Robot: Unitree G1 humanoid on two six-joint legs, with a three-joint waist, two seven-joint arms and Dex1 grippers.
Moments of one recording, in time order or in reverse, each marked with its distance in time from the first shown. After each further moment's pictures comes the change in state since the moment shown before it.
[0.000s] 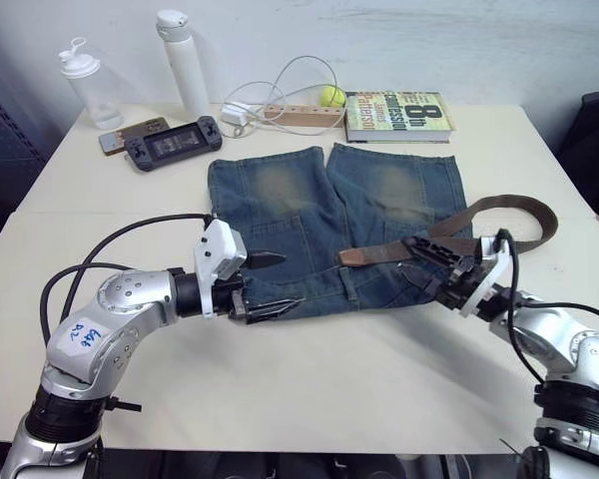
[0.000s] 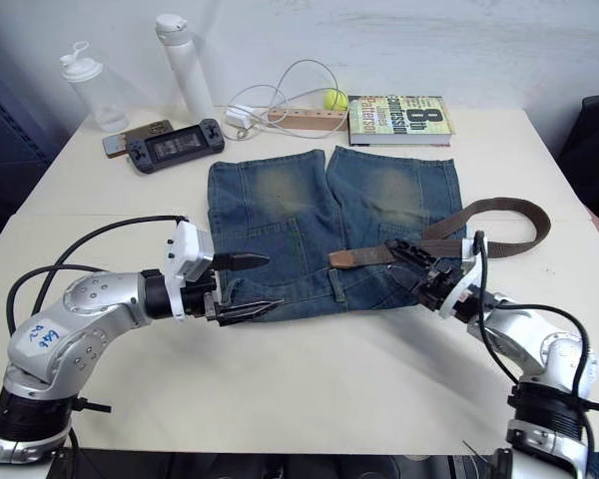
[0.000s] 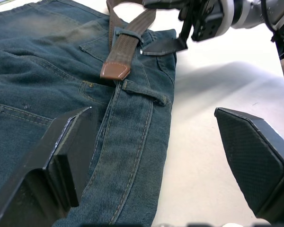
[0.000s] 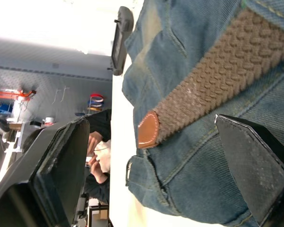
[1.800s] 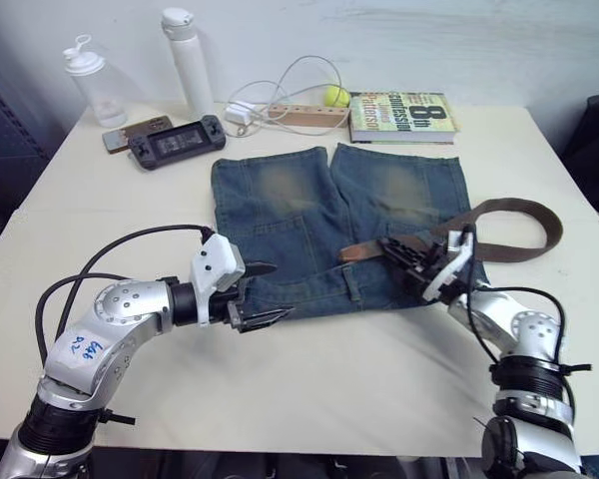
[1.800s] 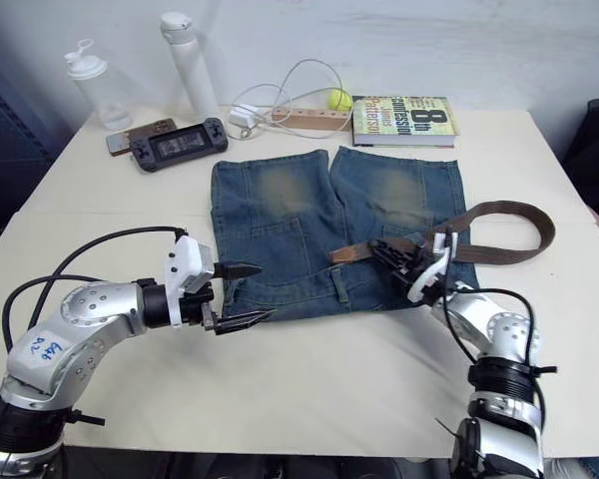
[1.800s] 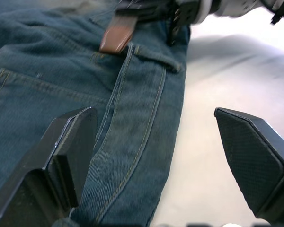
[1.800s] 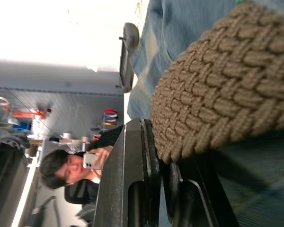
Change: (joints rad) left arm 0.070 0.028 -0.015 -0.006 0.094 -0.048 -0.003; right arm -0.130 0.116 -0.015 0.215 -0.281 -0.088 0.225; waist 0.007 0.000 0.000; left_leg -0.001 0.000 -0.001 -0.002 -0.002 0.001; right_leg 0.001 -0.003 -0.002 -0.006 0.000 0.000
